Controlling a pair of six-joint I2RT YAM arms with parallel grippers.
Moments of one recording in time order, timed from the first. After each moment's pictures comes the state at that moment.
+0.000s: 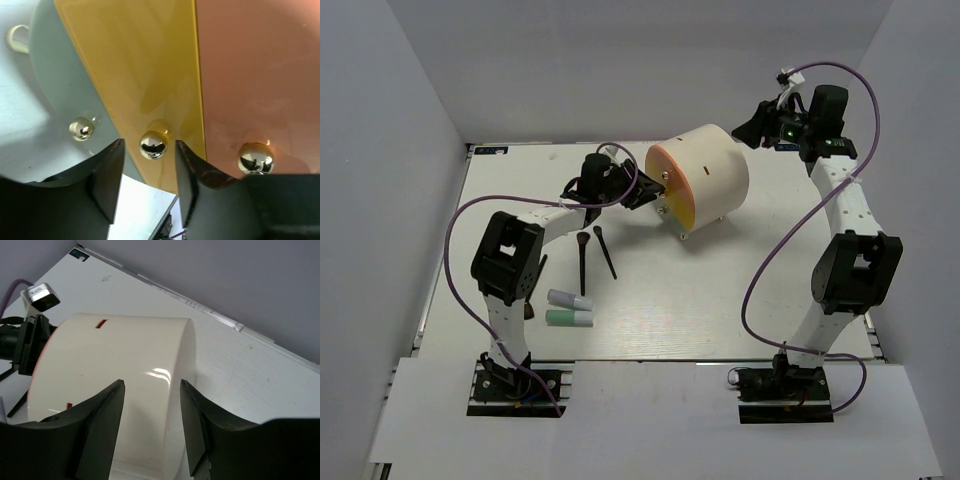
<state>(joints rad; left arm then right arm) -0.45 1.98 1.32 0.28 0.45 -1.09 -0.02 1.78 1.71 -0.24 -0.84 -0.03</state>
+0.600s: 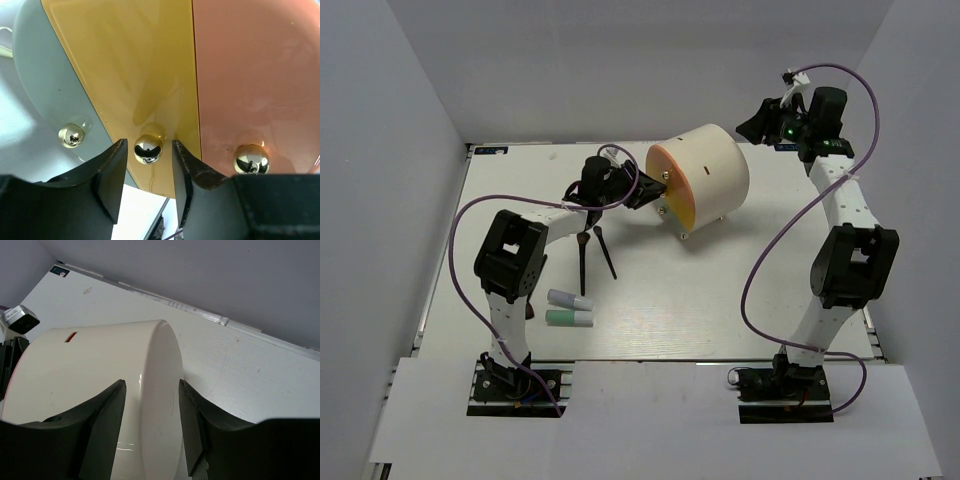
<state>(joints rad) -0.45 2.01 1.30 0.40 0.48 -1.15 -0.04 1.83 1.70 -0.17 -0.74 0.07</state>
